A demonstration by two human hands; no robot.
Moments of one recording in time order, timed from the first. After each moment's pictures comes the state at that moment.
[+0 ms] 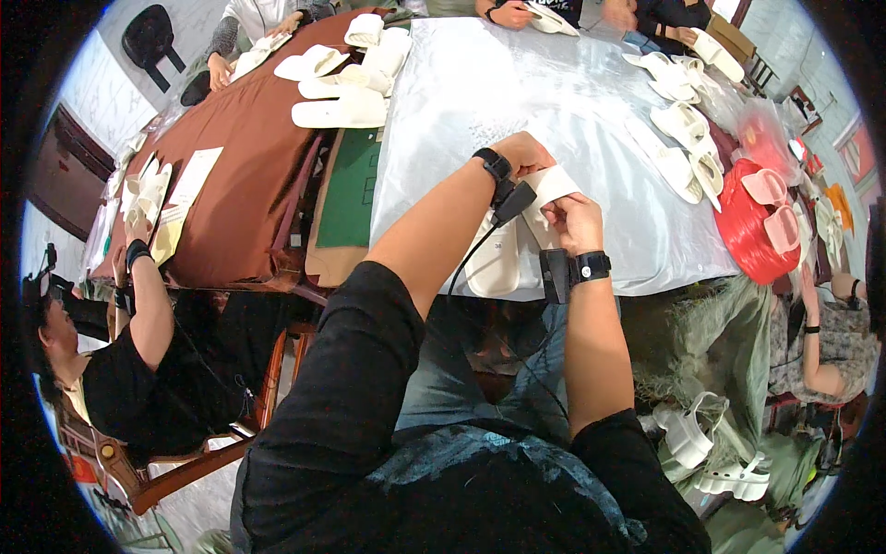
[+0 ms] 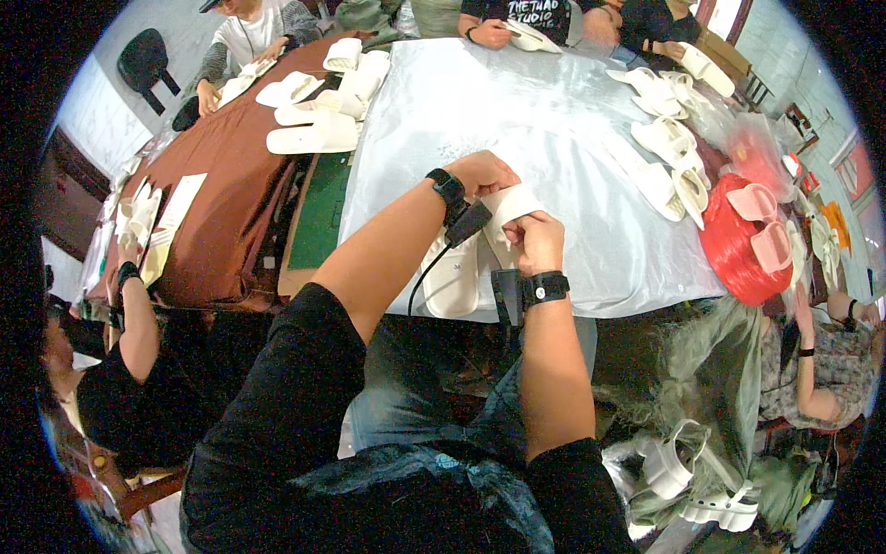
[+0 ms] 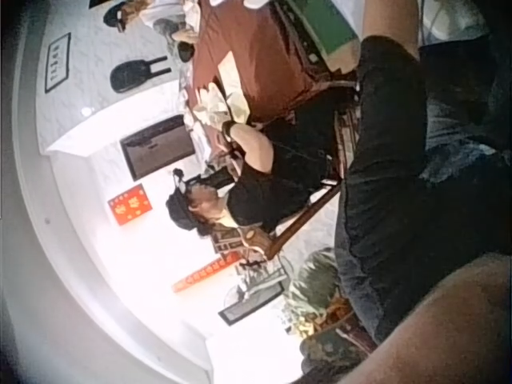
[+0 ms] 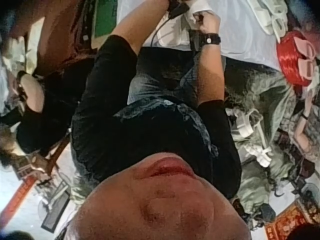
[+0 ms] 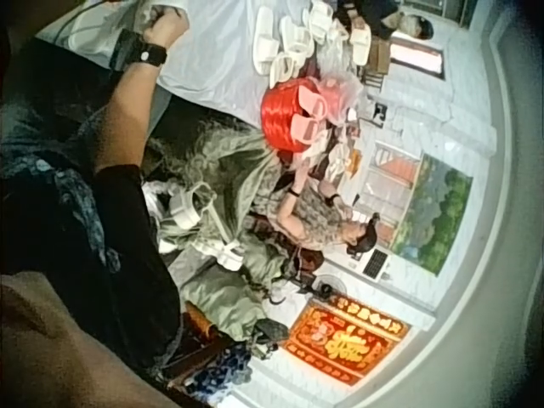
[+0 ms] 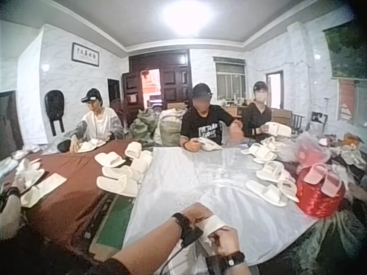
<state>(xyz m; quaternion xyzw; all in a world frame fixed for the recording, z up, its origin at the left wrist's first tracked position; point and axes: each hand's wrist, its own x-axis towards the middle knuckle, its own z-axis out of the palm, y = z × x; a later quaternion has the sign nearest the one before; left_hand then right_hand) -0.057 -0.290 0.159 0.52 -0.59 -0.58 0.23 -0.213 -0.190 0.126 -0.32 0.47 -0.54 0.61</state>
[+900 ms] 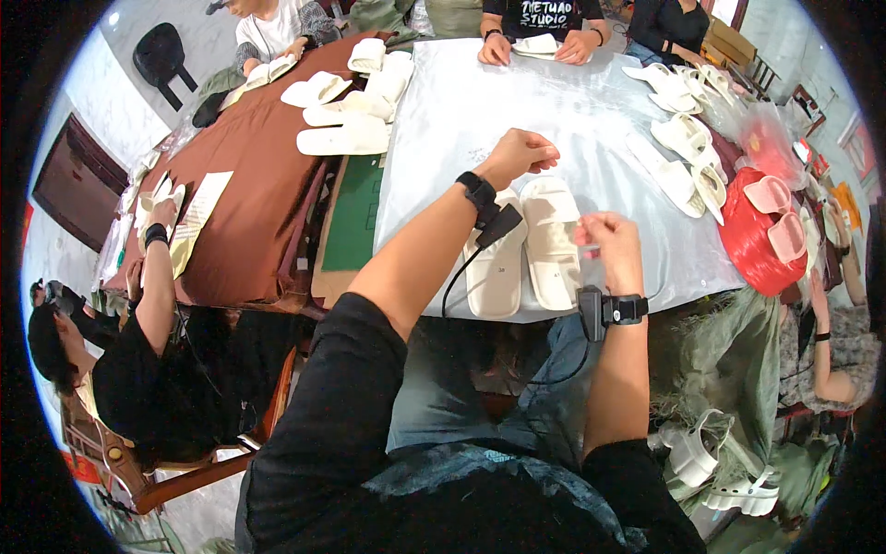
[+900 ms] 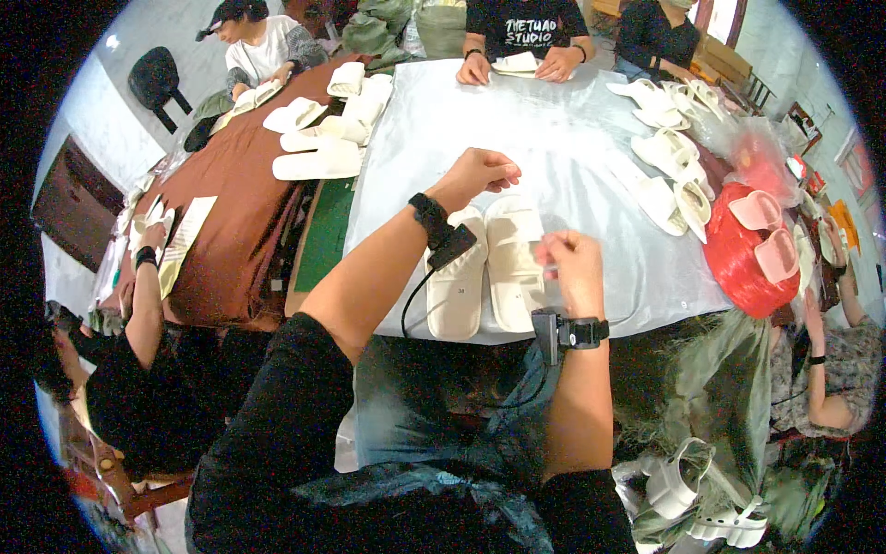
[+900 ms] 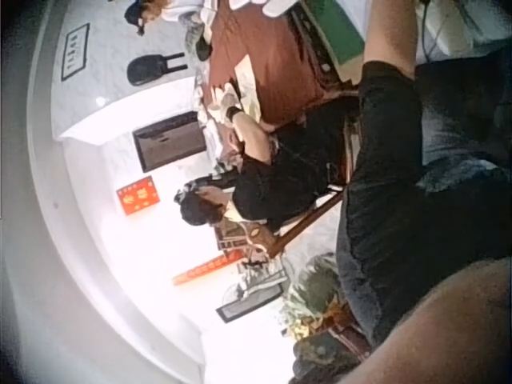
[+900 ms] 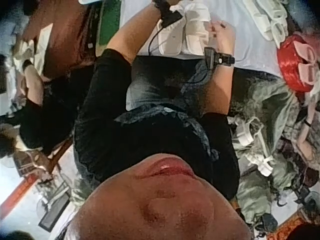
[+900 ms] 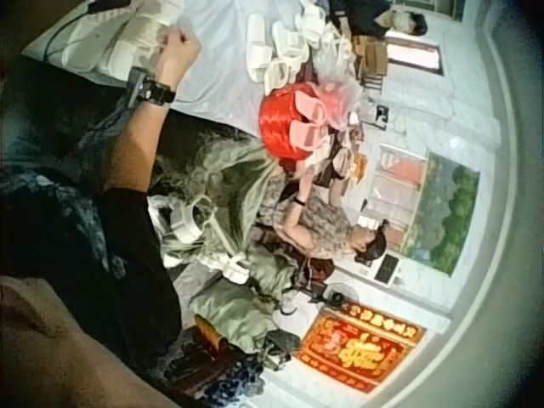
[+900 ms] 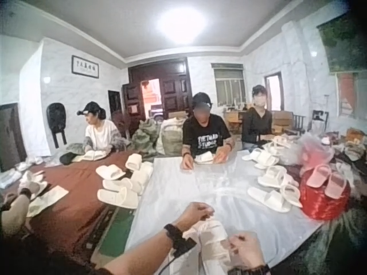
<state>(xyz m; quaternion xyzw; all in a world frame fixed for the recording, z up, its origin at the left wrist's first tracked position) -0.062 -0.276 0.194 0.44 -0.62 -0.52 0.39 -0.271 -0.162 0.179 -0.51 0.55 -0.44 0.50</state>
